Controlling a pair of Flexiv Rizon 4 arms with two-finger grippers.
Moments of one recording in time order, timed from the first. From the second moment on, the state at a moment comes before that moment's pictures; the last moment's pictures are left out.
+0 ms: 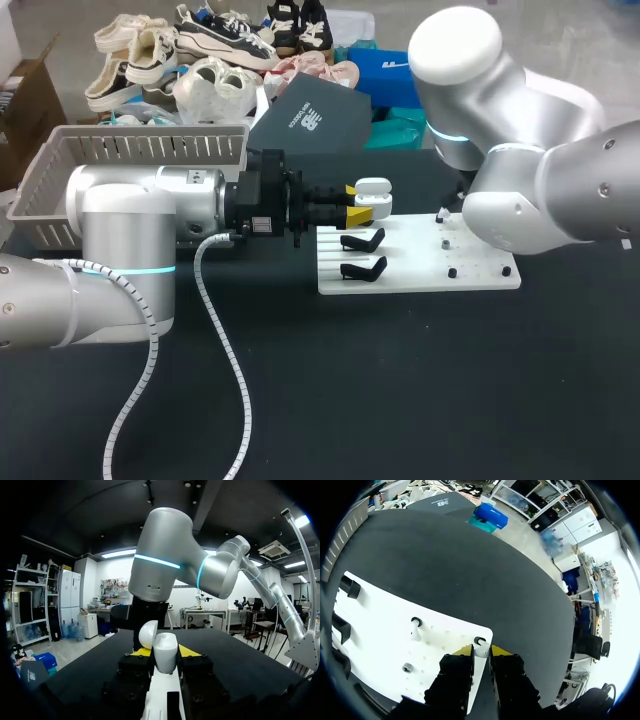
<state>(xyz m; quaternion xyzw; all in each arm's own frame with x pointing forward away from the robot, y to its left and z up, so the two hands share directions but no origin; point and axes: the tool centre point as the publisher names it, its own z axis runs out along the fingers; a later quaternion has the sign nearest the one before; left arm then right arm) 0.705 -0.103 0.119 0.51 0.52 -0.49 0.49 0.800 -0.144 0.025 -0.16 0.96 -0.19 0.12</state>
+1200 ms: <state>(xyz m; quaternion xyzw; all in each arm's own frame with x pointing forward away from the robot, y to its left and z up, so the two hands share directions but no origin) 0.705 -0.103 0.119 0.51 0.52 -0.49 0.49 0.703 -0.060 0.197 -0.21 0.94 -0.14 0.25</state>
